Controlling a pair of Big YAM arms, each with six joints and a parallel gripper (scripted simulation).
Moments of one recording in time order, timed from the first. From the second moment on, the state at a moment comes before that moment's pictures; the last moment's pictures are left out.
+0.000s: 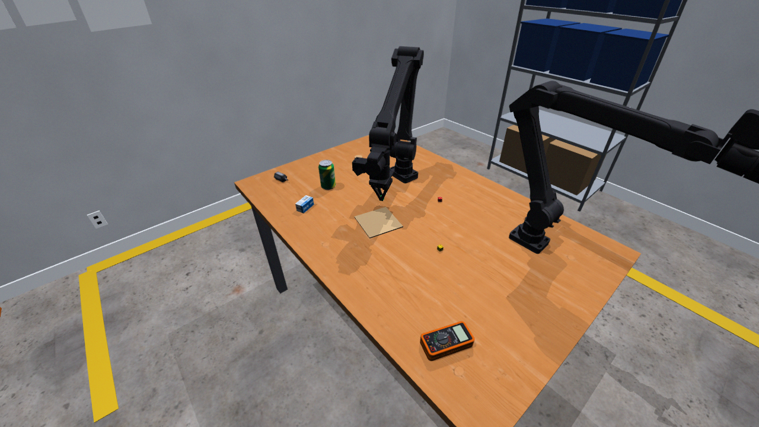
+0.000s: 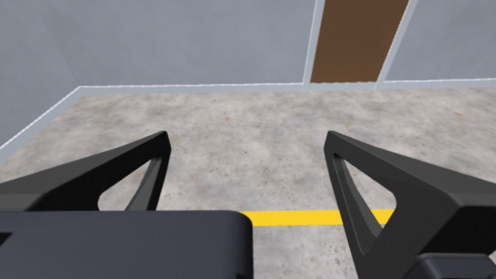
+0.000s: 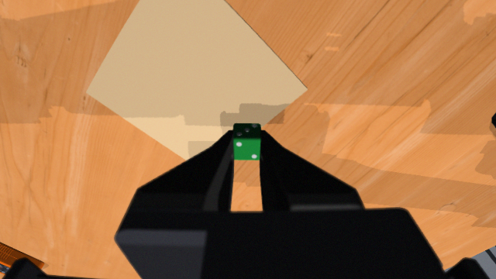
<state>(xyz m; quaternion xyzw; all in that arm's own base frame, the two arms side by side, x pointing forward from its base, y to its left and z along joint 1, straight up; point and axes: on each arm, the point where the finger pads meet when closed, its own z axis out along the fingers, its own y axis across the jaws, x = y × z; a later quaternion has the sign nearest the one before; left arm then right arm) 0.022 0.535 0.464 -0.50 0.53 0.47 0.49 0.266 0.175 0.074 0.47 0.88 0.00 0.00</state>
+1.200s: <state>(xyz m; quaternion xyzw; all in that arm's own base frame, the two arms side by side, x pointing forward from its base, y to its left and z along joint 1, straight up) 0.022 0.535 0.464 -0.50 0.53 0.47 0.49 0.267 0.175 0.007 0.47 0.88 0.00 0.00</state>
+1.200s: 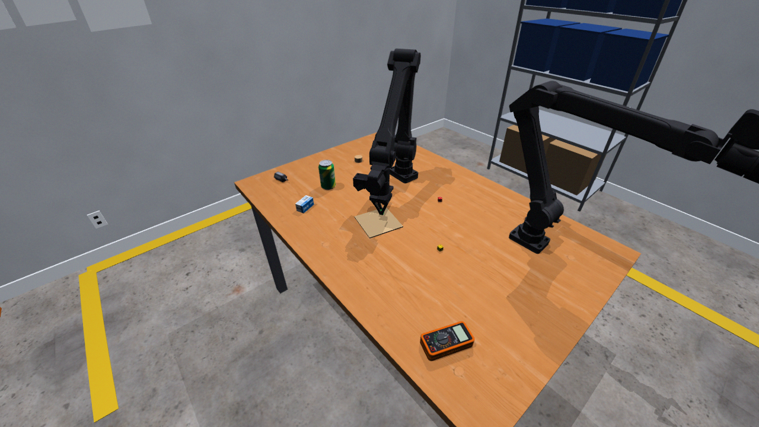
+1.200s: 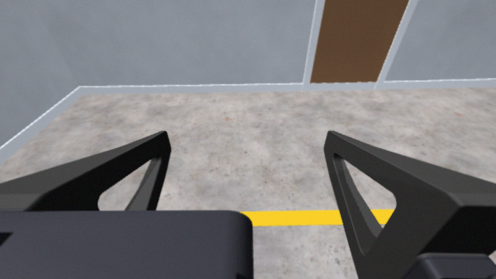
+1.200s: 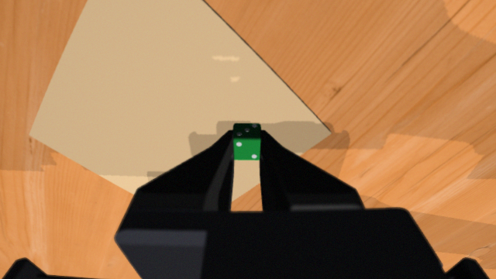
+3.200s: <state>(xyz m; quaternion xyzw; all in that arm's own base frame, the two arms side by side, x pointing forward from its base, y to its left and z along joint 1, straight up) 0.022 0.535 0.464 -0.50 0.53 0.47 0.49 0.265 0.176 0.007 0.47 0.88 0.00 0.00</state>
